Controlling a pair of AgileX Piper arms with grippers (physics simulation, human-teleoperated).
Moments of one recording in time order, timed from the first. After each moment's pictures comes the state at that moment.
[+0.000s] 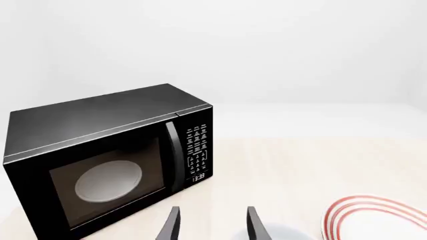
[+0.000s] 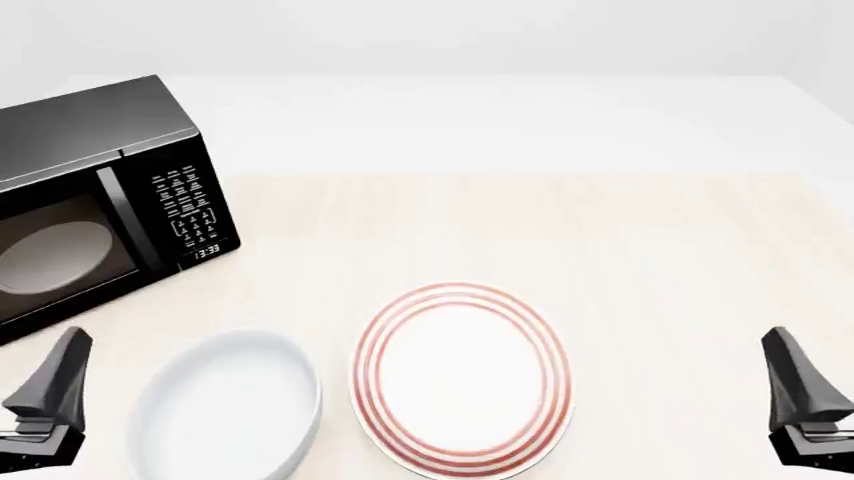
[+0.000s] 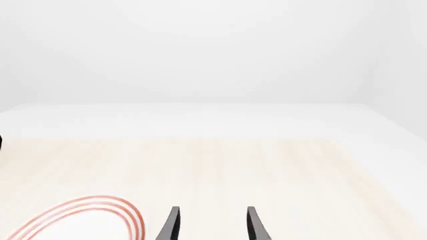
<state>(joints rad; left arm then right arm) 0.00 0.00 0.00 0.00 0.00 0.00 0.00 0.00 0.00 0.00</state>
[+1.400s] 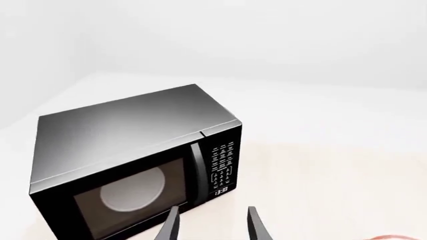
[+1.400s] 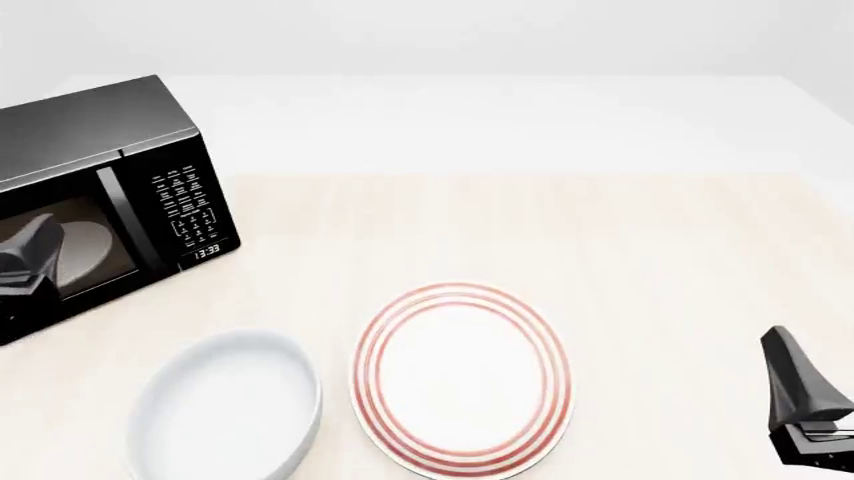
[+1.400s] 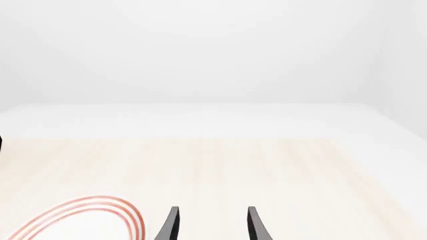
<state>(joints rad) 0.12 0.53 -0.32 -0.07 -0.01 0.00 0.01 0.00 0.00 0.00</state>
